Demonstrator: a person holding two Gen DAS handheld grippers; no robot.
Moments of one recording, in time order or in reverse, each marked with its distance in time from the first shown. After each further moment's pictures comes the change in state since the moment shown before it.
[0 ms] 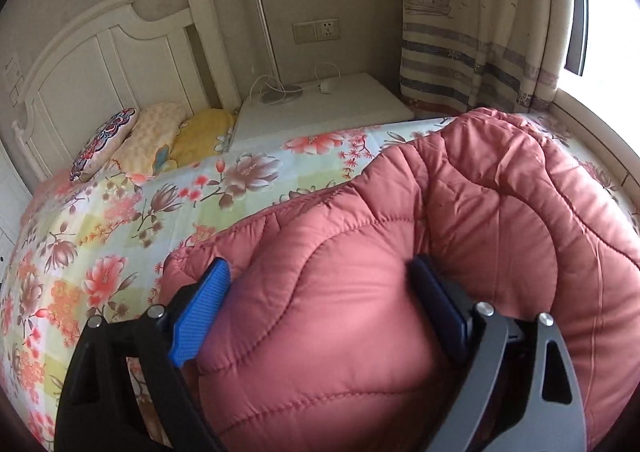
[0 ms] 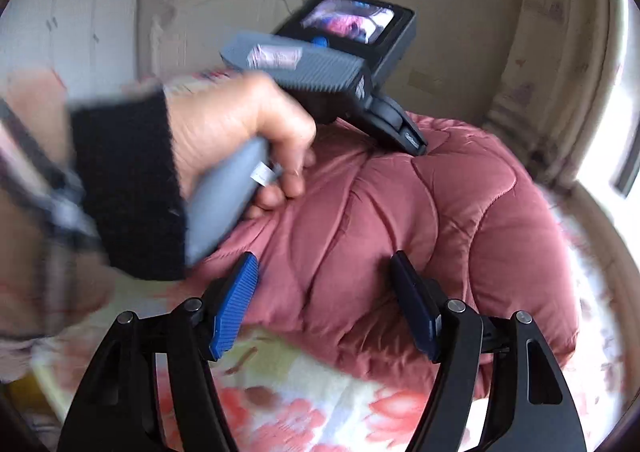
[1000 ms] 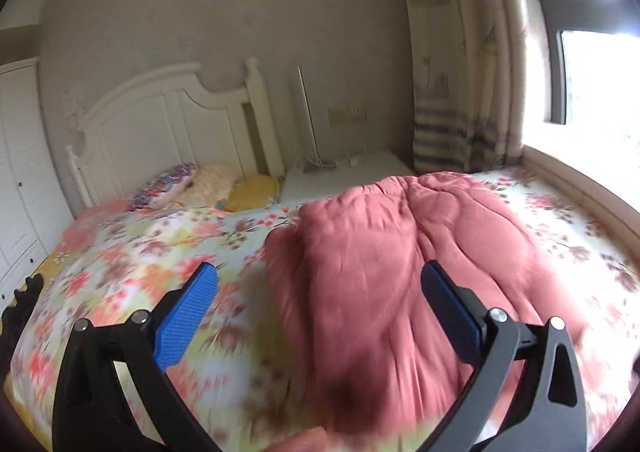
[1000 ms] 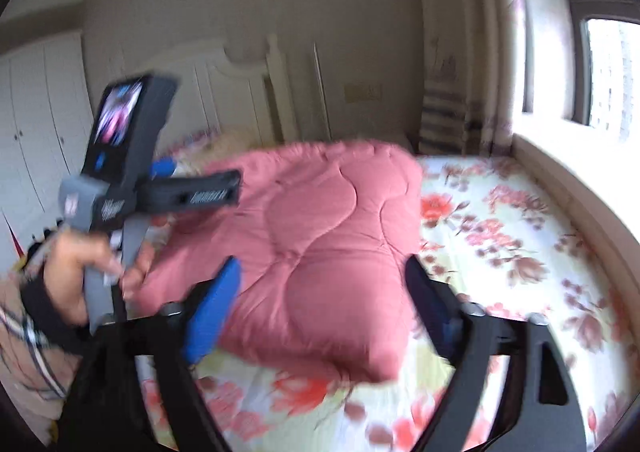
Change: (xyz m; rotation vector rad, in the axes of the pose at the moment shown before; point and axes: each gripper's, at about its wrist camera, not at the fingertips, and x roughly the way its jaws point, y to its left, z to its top) left arm -0.204 0.001 -0.102 -0.044 -0.312 0.118; right arm -0.097 -0.083 -0.013 0.213 -0.172 -0.105
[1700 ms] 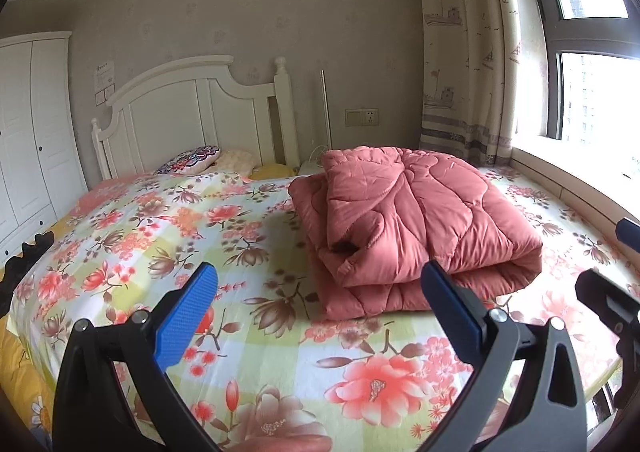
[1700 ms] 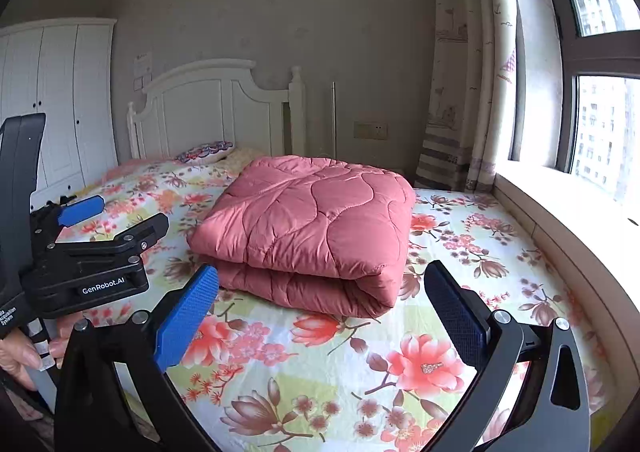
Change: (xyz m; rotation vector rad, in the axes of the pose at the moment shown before) left arm -0.082 0.004 -0.071 -0.098 -0.015 0.032; right arm -0.063 0.037 -0.044 -0.136 -0.052 -0.044
